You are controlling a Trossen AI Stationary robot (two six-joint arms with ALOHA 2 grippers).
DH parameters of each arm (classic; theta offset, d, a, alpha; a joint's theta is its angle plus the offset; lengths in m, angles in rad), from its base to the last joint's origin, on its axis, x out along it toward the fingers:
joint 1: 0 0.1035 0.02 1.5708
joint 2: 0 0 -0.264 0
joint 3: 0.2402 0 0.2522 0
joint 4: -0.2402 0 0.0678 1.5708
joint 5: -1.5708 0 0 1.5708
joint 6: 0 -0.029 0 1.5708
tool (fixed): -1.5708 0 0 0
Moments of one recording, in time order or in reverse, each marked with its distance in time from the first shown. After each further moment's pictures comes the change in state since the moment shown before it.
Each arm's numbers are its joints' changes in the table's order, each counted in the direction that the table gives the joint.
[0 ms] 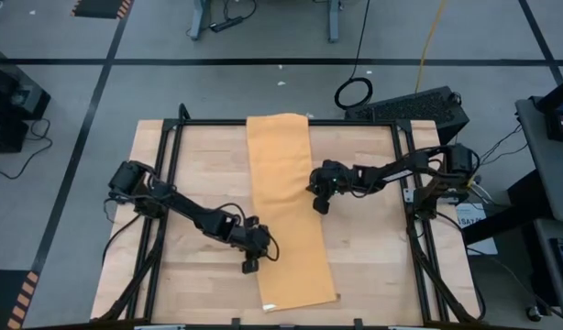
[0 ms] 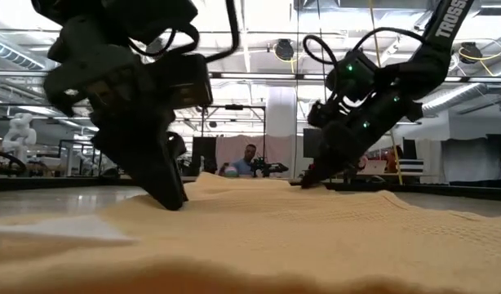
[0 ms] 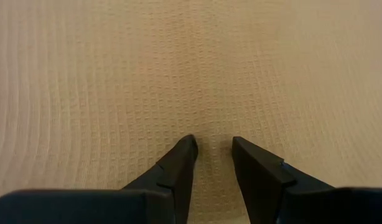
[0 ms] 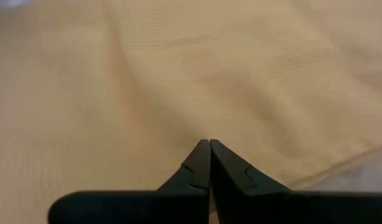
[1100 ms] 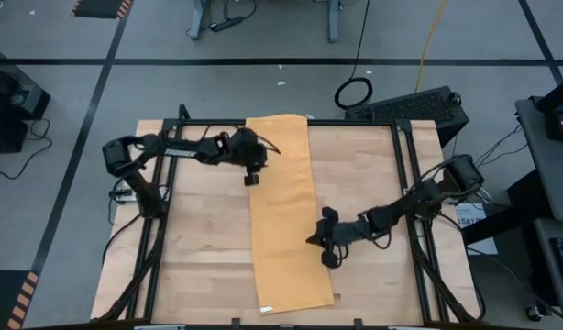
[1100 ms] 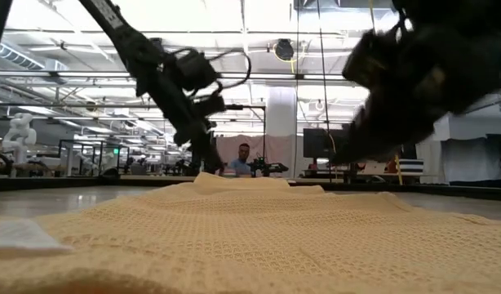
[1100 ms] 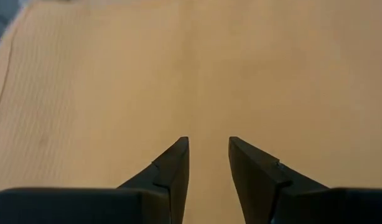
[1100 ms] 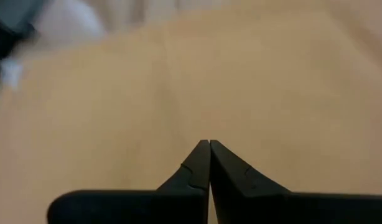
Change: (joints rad) left arm 0.823 0.123 0.008 -0.017 0.105 -0.862; right arm 0.594 0.004 0.001 0.069 0.264 -0.359
